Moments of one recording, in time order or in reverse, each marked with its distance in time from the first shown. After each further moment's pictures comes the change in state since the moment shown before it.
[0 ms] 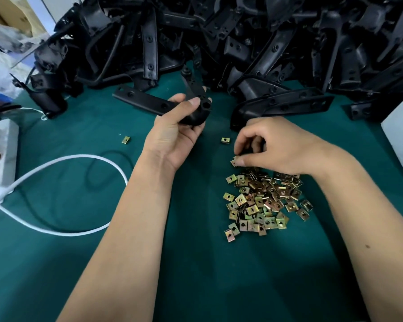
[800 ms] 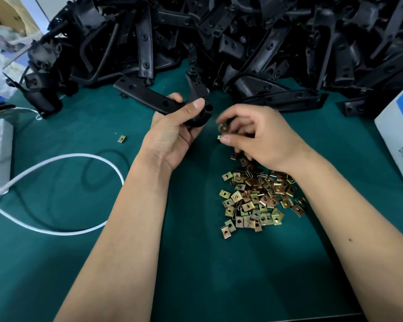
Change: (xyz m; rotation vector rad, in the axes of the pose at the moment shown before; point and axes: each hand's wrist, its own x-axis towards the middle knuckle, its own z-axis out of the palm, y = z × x) left_hand -0.002 -0.002 -0.003 0.194 -0.097 0.009; right_hand 0.006 -0.006 0.021 0.388 0.232 -0.022
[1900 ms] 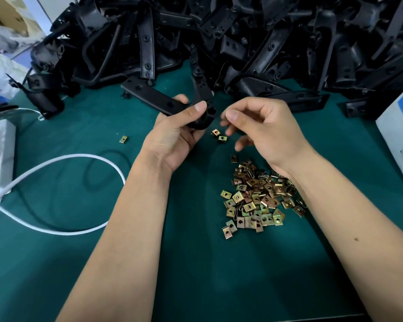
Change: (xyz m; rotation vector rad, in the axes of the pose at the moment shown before) left_hand 0.000 0.001 -0.005 0.004 -0.053 -0.047; right_hand 0.001 -0.007 0.006 0.500 0.157 0.025
